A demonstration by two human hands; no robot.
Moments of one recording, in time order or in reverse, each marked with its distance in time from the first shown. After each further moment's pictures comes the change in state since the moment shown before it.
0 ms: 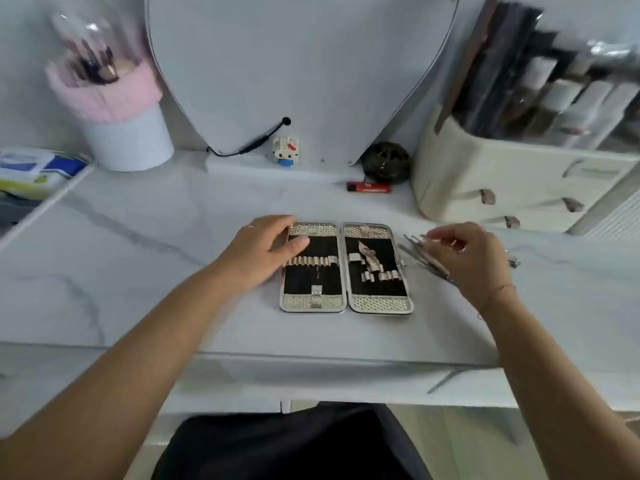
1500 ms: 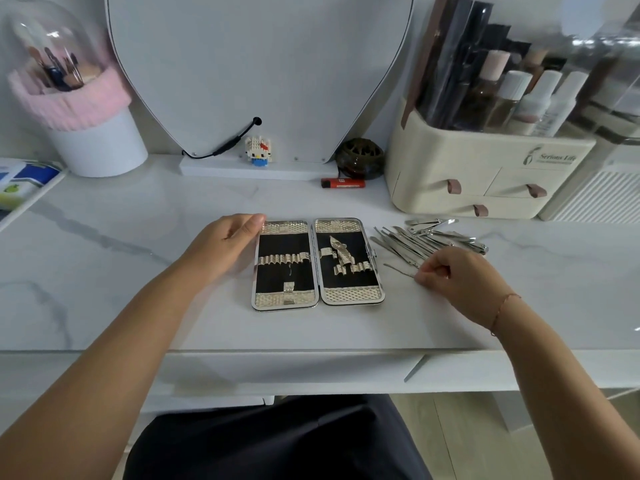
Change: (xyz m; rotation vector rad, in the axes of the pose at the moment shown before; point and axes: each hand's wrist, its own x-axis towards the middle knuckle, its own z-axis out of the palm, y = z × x) left_hand -0.008 0.011 -0.007 -0.244 0.068 -0.103; right_hand -0.032 0.019 -0.035 -0.219 -0.344 0.029
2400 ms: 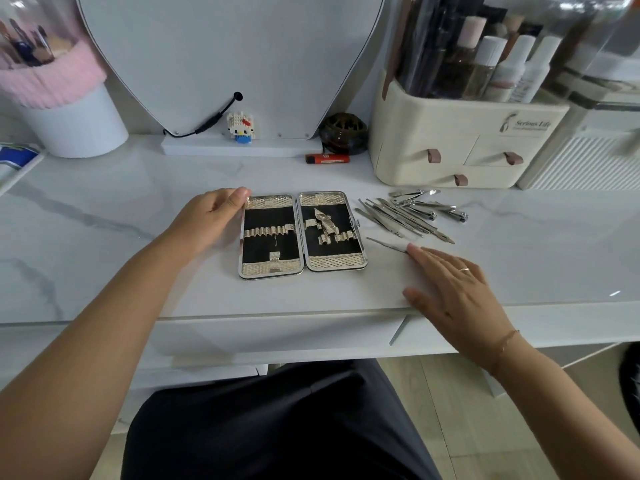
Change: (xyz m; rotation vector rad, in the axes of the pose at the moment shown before) left_hand 0.000 -0.005 0.000 0.055 0.016 -0.007; right_hand -0.077 0.013 0.023 -0.222 0.178 -0.278
